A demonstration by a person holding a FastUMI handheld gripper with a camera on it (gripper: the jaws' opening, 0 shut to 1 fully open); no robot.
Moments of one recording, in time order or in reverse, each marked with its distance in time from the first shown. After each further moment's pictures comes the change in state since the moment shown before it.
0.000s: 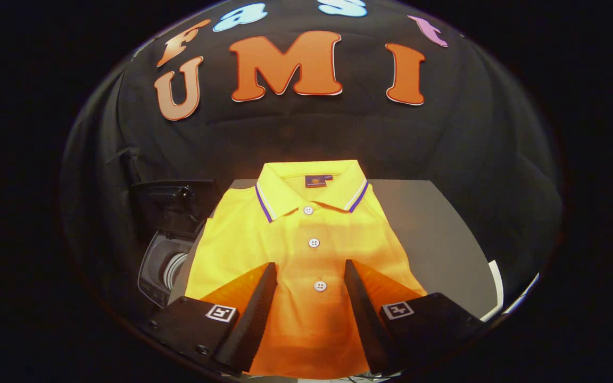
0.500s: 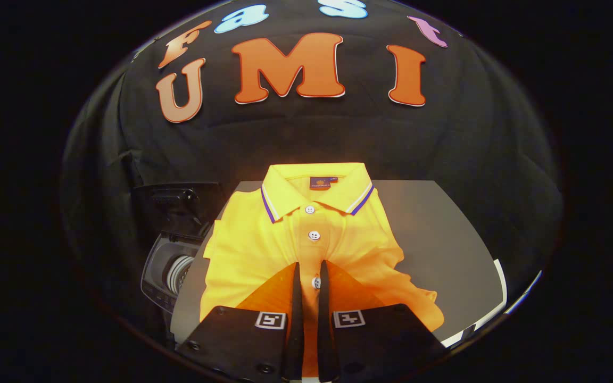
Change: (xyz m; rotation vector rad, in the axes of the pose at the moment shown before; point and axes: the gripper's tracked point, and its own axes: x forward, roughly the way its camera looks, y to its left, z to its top) arm 0.000 0.006 0.008 0.057 -0.041 0.000
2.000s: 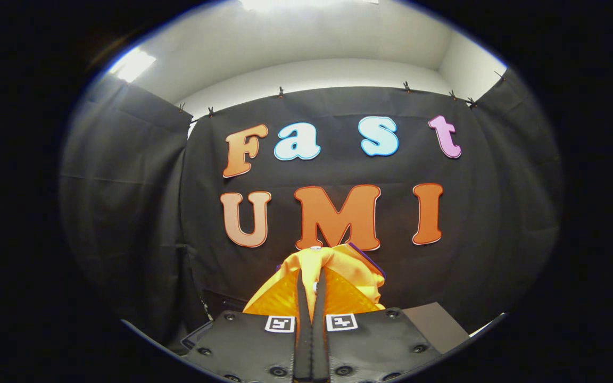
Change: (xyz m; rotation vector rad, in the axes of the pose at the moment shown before) arm -0.219 0.118 0.197 -0.110 -0.691 0.161
